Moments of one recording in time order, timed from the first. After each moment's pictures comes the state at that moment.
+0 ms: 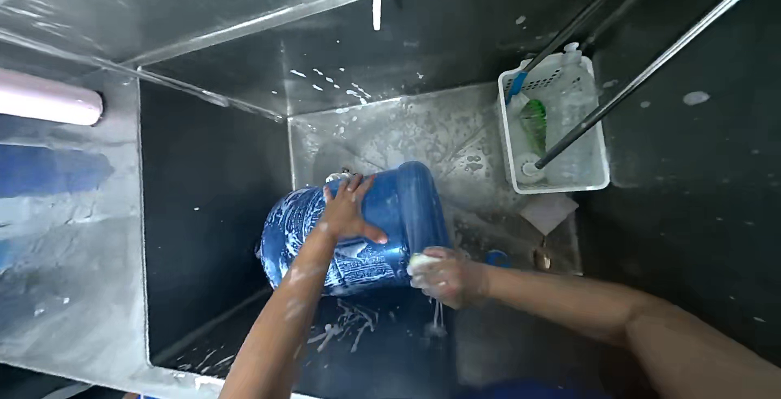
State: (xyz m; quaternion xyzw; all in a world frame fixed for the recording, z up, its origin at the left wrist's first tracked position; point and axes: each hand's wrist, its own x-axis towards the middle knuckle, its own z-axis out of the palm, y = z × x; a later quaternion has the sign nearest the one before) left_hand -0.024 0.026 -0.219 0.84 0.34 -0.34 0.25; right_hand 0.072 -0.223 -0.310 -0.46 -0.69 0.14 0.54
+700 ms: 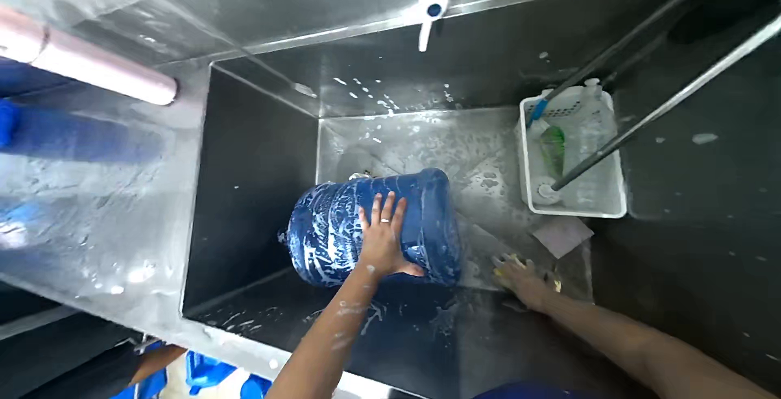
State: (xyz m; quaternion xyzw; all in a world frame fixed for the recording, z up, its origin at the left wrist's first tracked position) left_hand -0.053 -0.056 -0.218 0.92 0.32 -0.17 0.16; right_hand 0.130 -0.340 -0.429 -0.61 -0.58 0.54 -0.06
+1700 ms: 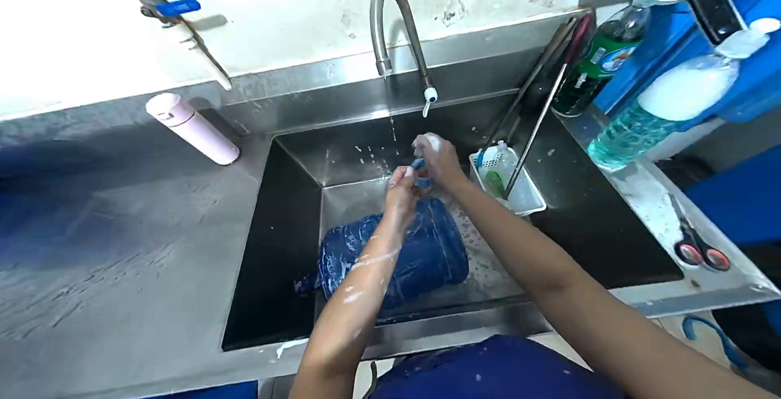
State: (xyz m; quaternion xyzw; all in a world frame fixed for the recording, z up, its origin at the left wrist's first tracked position) left_hand -0.028 -0.057 -0.056 0.48 0.31 0.23 0.78; right_hand 0.085 -0.106 -0.050 -0.74 -0.35 0.15 0.56
